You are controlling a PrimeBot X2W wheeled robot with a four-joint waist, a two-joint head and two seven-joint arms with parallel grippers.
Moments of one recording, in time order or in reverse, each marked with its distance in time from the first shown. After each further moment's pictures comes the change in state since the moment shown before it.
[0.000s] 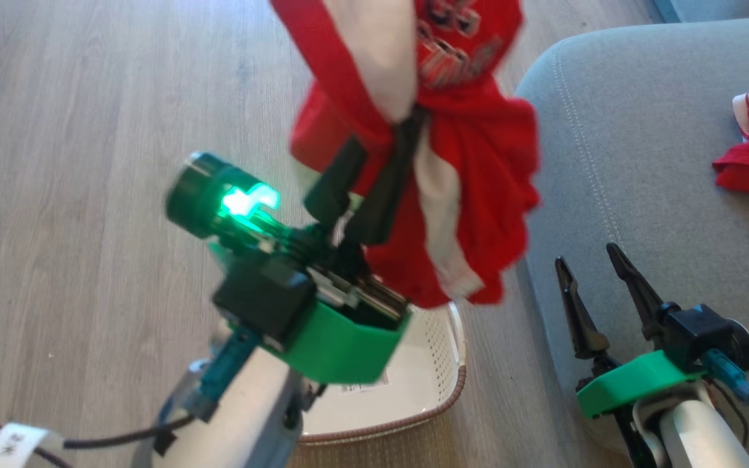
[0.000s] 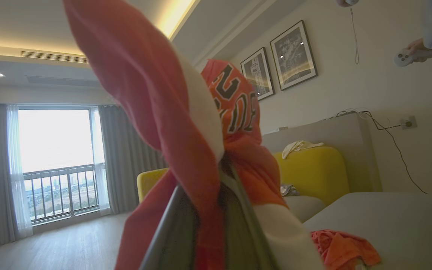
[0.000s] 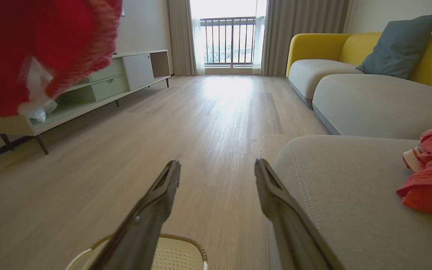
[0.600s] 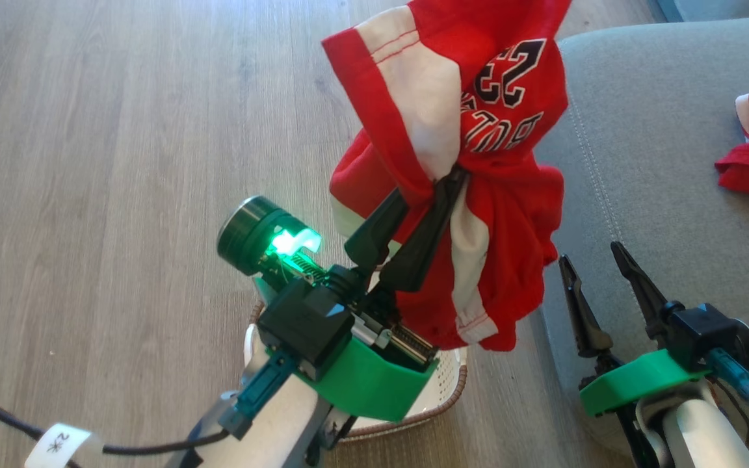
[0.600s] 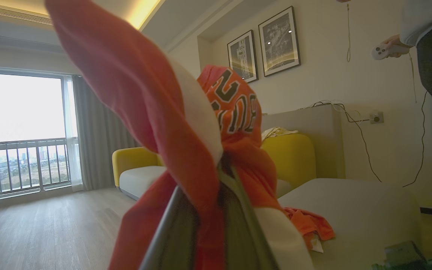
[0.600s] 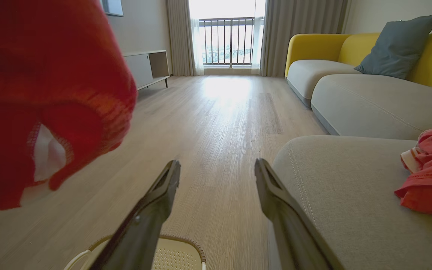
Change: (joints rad) left arm 0.060 0.003 -0.113 0.021 -0.054 0.008 0.000; right arm 0.000 -0.001 -0.010 -0.003 0.000 0.000 0.000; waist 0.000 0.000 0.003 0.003
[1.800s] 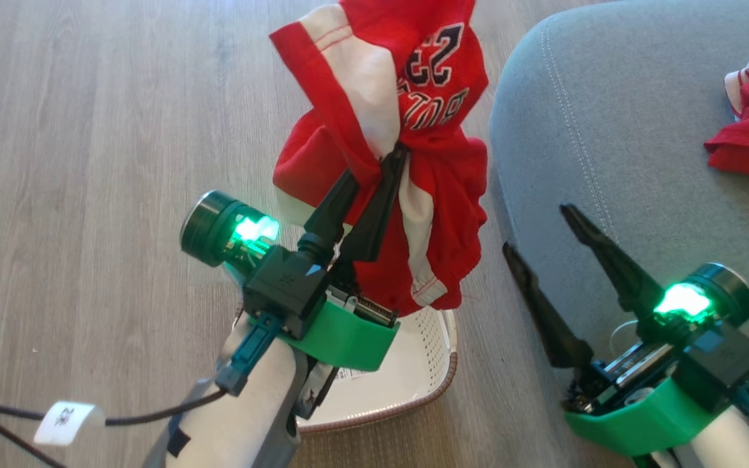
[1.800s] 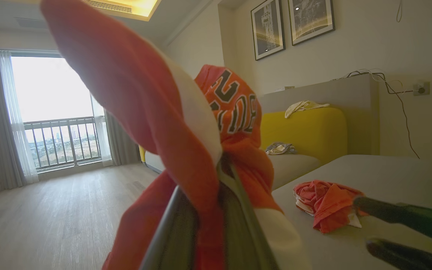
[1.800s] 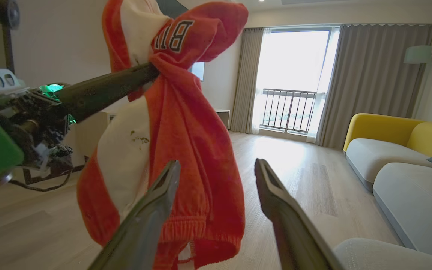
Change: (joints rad) left arm 0.000 0.000 0.096 0.112 0.064 0.017 0.000; right arm -0.005 -0.179 0.228 -0.431 0.052 0.000 0.000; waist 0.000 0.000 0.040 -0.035
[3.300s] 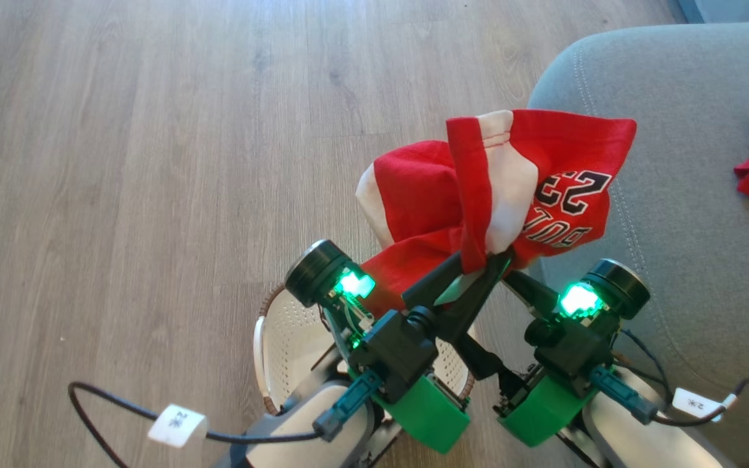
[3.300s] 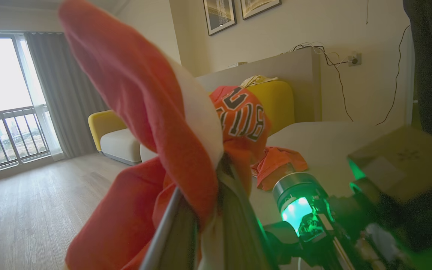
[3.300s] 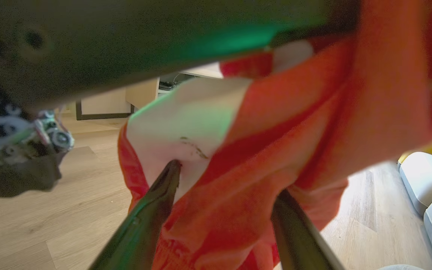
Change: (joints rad) left arm 0.000 0.005 -0.240 0.075 -0.018 -0.054 0.000; right arm -0.182 0.017 0.244 0.281 -0.137 0.000 0.000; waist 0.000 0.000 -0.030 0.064
